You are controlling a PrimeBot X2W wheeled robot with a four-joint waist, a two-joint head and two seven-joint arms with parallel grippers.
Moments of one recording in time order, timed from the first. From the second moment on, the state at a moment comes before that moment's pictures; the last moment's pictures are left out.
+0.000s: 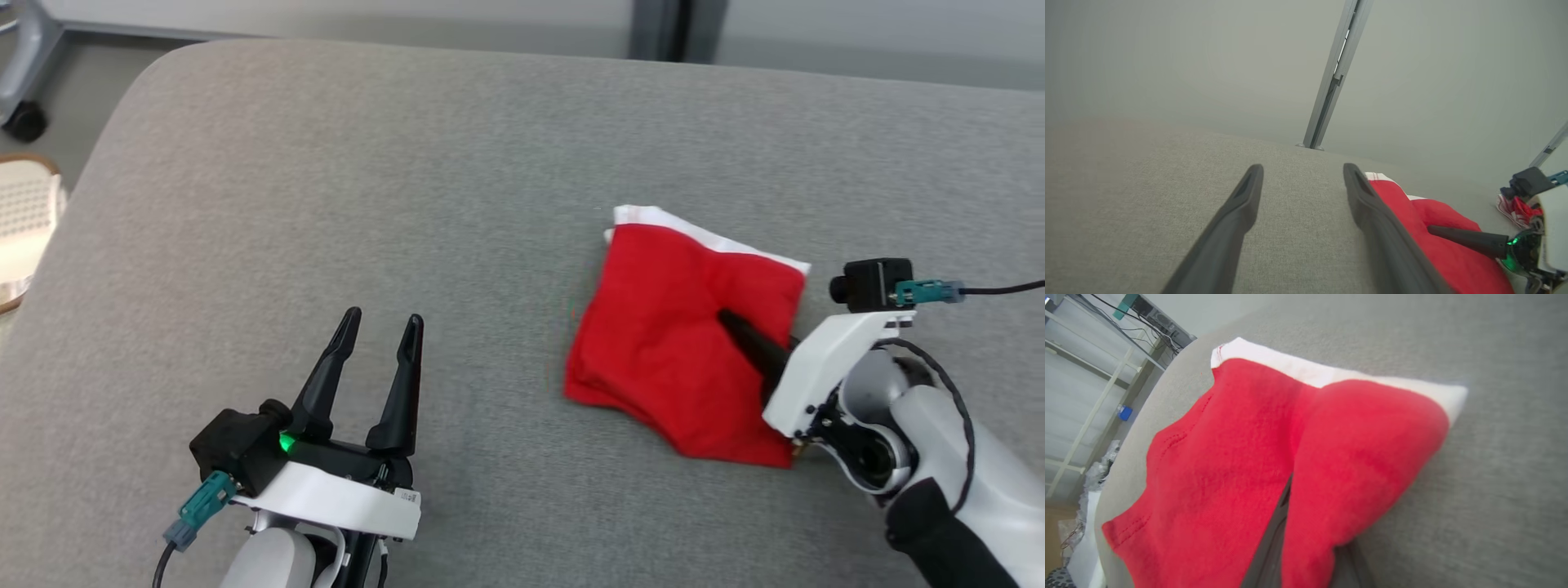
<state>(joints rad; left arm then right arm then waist) -0.15 0.05 -0.24 0.13 -0.42 -0.11 -0.26 -0.59 -0.25 0.55 0.60 0.97 0.13 0.20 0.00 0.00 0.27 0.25</state>
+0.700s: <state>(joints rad) -0.27 0.05 -0.22 0.11 -0.45 -0.12 -0.26 -0.69 -0.70 0.47 0.41 0.90 0.13 0.23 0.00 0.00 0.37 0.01</state>
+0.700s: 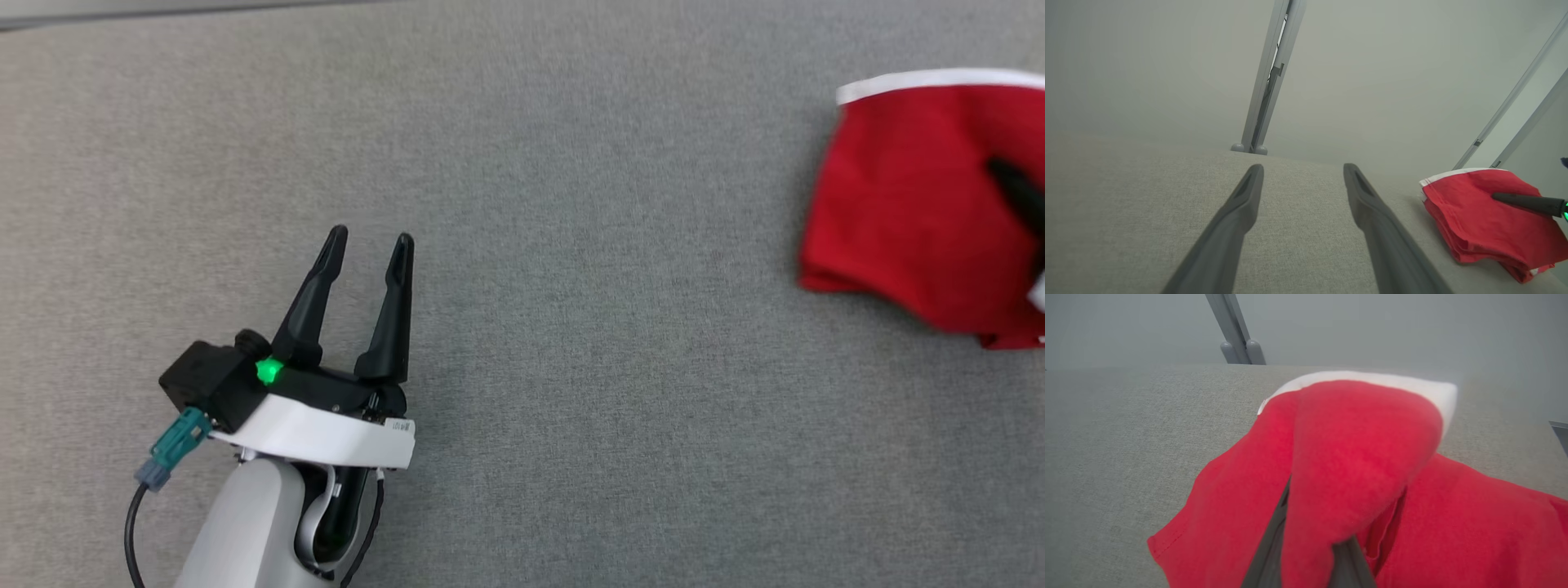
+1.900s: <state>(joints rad) -0.39 0.05 -0.28 0.14 -0.49 -0.13 -0.26 -0.48 -0.90 -0.01 0.46 0.33 0.13 0.37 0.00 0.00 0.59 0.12</state>
